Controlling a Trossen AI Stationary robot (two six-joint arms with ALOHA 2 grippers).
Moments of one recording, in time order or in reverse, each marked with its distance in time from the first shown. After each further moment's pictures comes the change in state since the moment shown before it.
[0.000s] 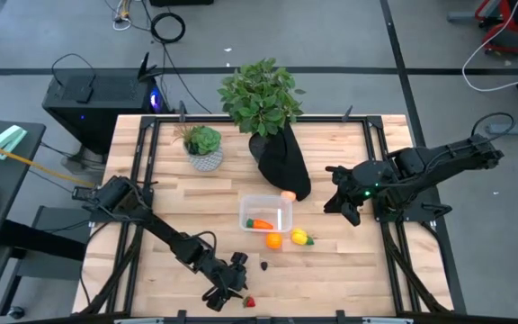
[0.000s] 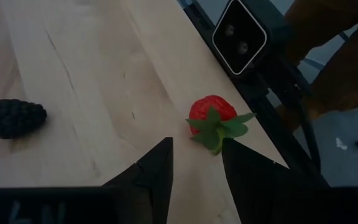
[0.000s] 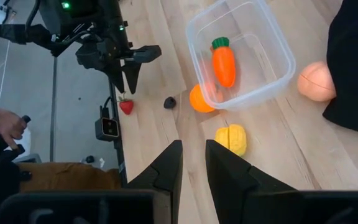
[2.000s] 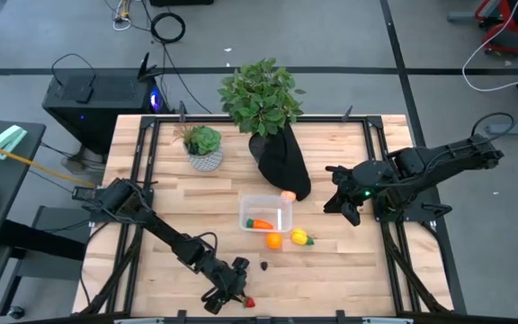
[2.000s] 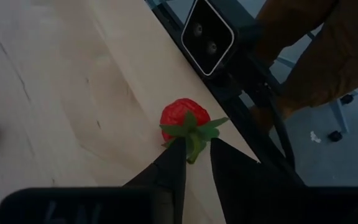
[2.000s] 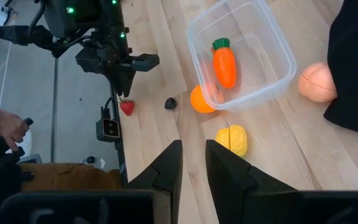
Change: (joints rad) left arm 0.004 0.032 0.000 0.066 0.096 0.016; right arm 0.000 0.000 0.000 0.004 0.000 0.001
